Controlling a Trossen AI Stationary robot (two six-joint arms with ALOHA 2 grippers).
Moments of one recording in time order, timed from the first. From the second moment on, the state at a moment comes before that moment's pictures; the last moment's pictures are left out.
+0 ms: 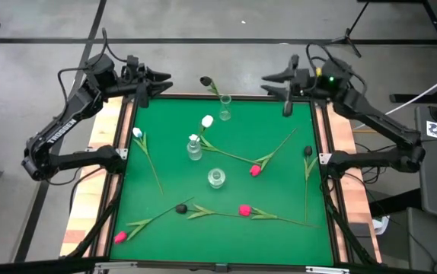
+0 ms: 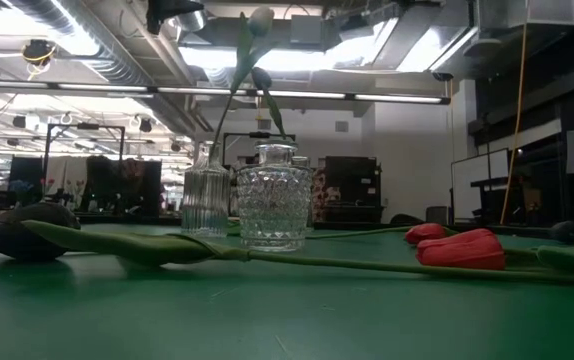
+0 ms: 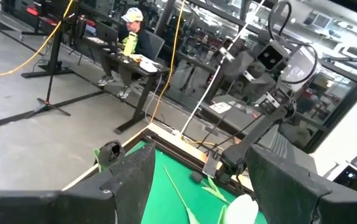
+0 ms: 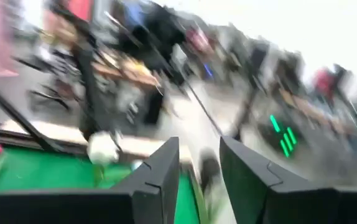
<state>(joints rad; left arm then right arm) 0.84 0.93 1.10 -0.25 0.54 -0.38 -0.58 1.10 1.20 -0.10 -0.46 -0.27</state>
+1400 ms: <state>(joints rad) 0.84 0.89 1.10 -0.54 0.60 -0.13 -0.20 1.33 0.88 -0.83 -0.07 -0.72</state>
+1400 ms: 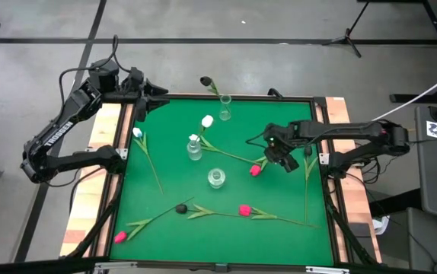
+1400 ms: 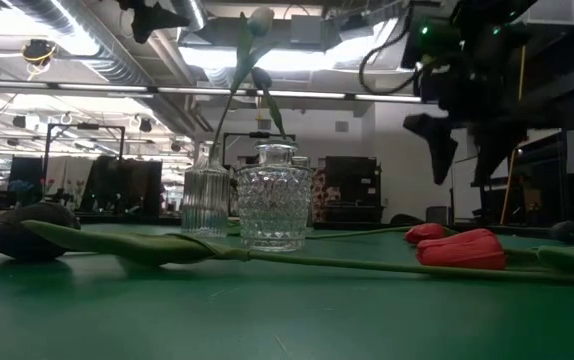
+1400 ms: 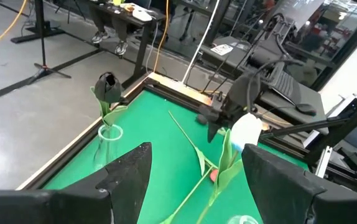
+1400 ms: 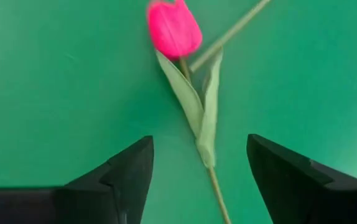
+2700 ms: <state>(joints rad) 1.05 0.90 0.80 -0.47 0.78 -0.09 -0.37 1.29 0.88 -0.58 -0.27 -0.59</state>
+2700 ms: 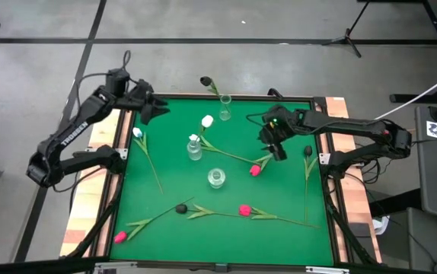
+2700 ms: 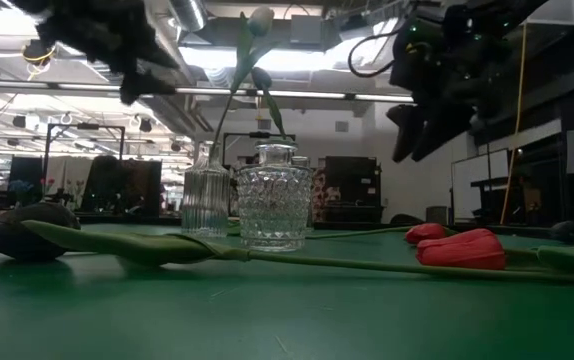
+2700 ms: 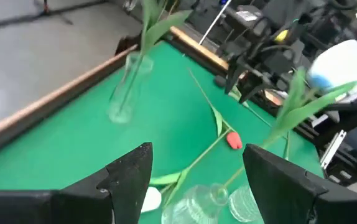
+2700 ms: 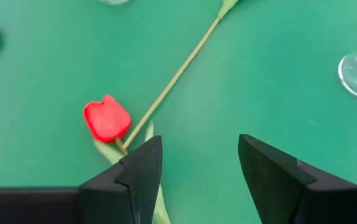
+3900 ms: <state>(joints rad) 1.05 0.89 0.66 -0.35 0.77 -0.12 -0.17 1.68 0.88 0.22 -0.08 -0.27</state>
